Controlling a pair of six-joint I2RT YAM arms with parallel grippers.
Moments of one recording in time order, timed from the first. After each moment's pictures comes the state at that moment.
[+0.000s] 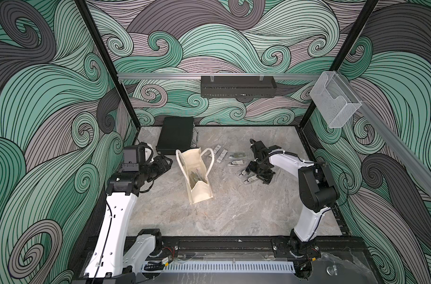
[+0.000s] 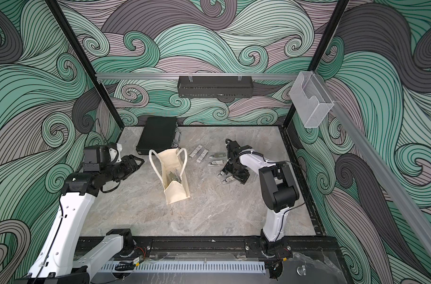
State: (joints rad) left arm 0.02 0.94 1.10 -0.92 0.33 -0.57; right arm 0.36 1.85 1.26 -0.89 -0.04 0.91
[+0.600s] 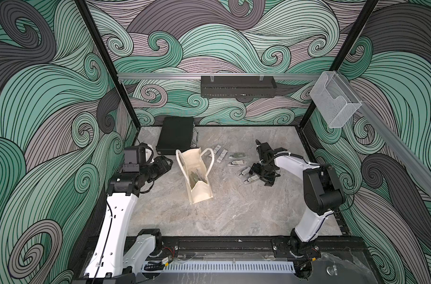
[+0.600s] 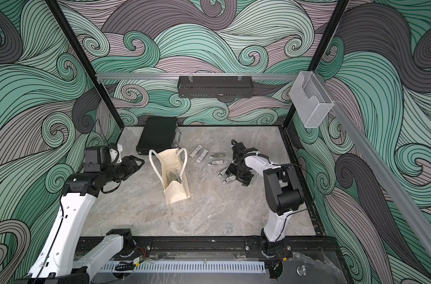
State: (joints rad) left arm 0.02 0.93 1.09 -0.92 0.33 -0.57; right arm 0.30 1.80 1.18 -0.85 -0.13 0.83
